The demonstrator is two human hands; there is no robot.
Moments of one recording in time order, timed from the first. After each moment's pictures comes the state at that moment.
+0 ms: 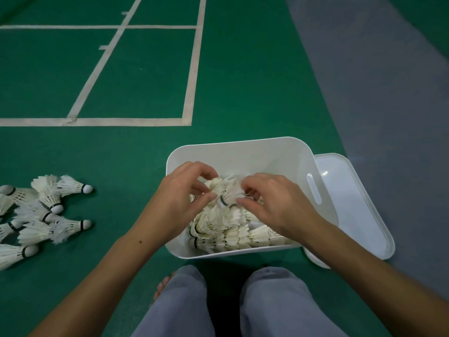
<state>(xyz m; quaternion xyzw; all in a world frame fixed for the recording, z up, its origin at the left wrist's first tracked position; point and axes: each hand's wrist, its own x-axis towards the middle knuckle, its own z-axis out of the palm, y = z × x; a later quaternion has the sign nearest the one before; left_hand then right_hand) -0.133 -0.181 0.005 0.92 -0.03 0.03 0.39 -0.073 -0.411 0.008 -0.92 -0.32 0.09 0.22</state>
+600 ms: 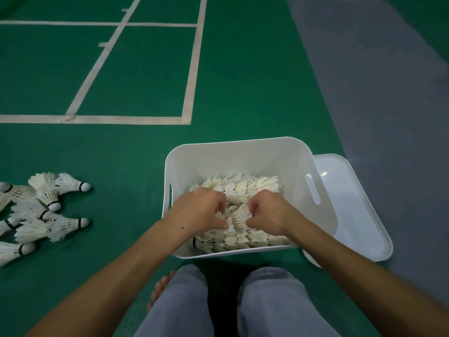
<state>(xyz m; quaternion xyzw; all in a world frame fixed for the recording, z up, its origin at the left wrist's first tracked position) -0.107 -0.210 -0.035 0.97 -0.04 -0.20 0.15 -0.057 -0.407 -0.044 -0.92 -0.14 0.31 0.20</state>
